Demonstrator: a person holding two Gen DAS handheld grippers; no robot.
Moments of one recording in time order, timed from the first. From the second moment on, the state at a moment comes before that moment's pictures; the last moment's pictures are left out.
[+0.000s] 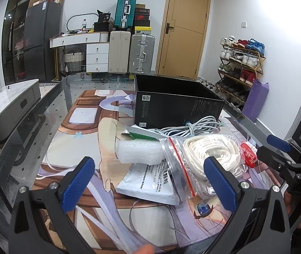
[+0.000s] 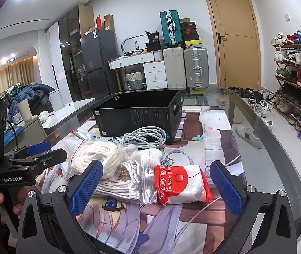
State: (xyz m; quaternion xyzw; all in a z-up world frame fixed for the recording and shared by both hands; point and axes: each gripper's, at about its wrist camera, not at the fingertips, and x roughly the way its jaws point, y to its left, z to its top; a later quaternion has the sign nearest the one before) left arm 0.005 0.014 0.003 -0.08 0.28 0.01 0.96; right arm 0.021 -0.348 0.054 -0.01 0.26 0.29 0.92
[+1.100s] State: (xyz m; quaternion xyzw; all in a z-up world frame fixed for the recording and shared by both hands) left arm 0.010 0.022 -0.002 -0.09 0.29 0.02 0.95; right arm 0.054 -0.355 0.031 -0.01 0.34 0.19 0.92
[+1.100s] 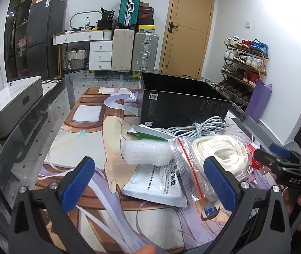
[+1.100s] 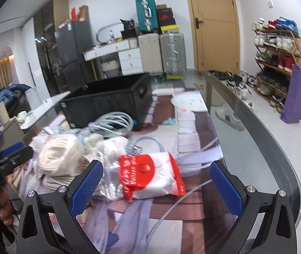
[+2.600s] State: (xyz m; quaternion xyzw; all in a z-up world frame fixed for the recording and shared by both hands) left arm 0.025 -0.037 0.014 -0.04 0.31 -0.05 0.95; right arm 0.043 -0.363 0.046 0.03 0.30 0.24 0.92
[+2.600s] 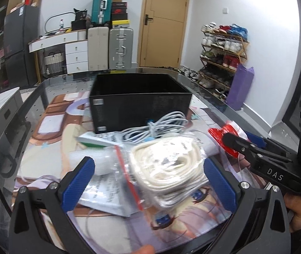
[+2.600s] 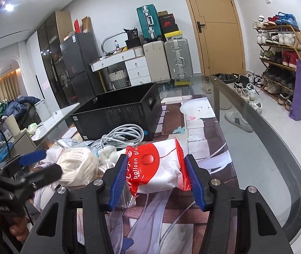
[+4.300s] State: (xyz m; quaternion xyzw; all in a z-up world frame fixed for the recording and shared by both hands) left arm 0.031 -0.028 0.047 -0.05 0.28 -0.07 0.96; right arm 0.035 -0.353 0.061 0.04 0.28 0.27 0.92
